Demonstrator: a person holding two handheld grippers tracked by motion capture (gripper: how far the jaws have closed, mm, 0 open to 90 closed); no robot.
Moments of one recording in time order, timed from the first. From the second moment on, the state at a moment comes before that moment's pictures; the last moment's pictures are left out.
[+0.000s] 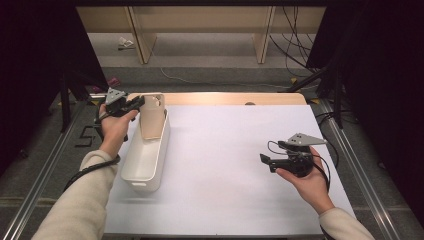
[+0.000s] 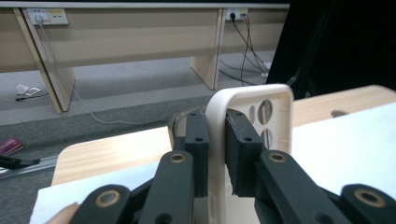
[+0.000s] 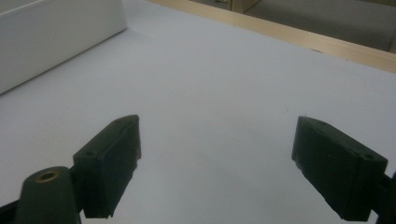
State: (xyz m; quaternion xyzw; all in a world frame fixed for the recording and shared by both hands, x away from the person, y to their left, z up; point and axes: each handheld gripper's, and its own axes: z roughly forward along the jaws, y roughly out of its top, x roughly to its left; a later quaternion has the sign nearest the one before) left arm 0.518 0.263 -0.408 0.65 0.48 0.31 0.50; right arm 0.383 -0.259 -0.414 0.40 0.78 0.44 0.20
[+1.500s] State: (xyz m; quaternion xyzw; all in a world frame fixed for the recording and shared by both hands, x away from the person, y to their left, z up) left arm 0.510 0.267 -0.398 0.69 0.46 0.35 0.44; right arm 0.382 -0.259 -0.413 0.40 0.78 0.44 0.20
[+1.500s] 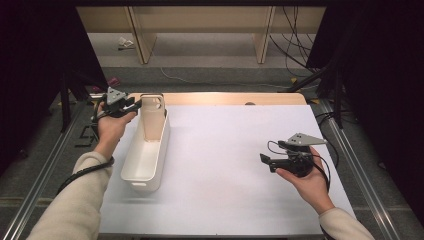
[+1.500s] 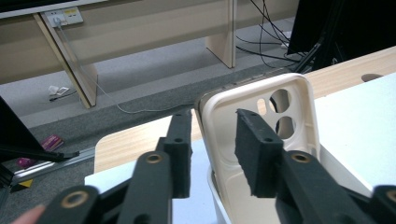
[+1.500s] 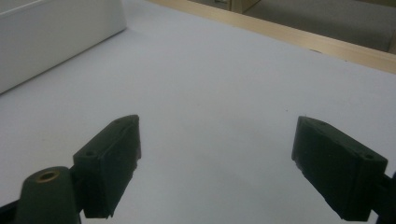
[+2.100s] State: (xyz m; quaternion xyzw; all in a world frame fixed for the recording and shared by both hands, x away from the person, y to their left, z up) left arm 0.486 0.253 -0.380 0.71 0.44 0.30 0.45; right arm 0.382 -0.259 -0.414 0.40 0.78 0.44 0.20
